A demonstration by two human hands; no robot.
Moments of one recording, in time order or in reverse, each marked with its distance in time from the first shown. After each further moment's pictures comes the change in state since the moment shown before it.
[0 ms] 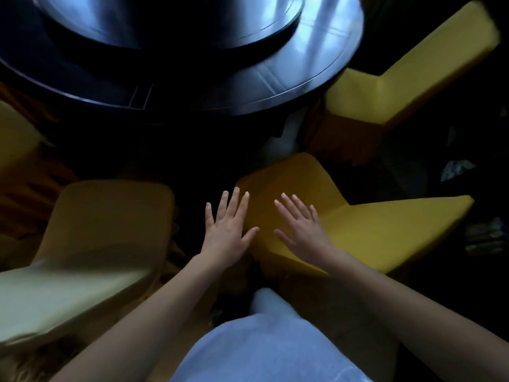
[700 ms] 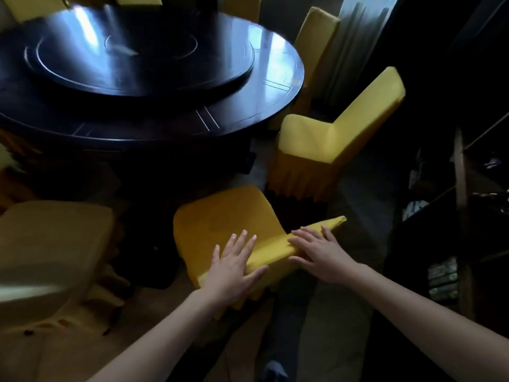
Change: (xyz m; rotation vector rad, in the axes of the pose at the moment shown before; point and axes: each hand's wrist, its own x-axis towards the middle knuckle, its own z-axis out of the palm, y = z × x) left_hand 0.003 0.272 0.091 -0.137 -0.032 0.058; right_hand -0.136 0.277 -0.089 -0.143 -0.080 -0.101
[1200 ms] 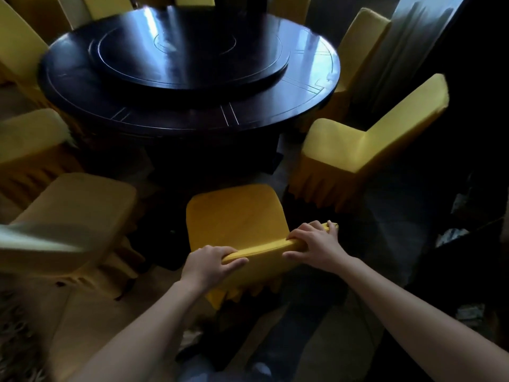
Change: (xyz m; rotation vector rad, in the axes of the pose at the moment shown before) left_hand -0.002 0.031 0.008 -0.015 0.230 -0.178; right_hand 0.025 0.069 -0.003 0.076 0.078 -0.130
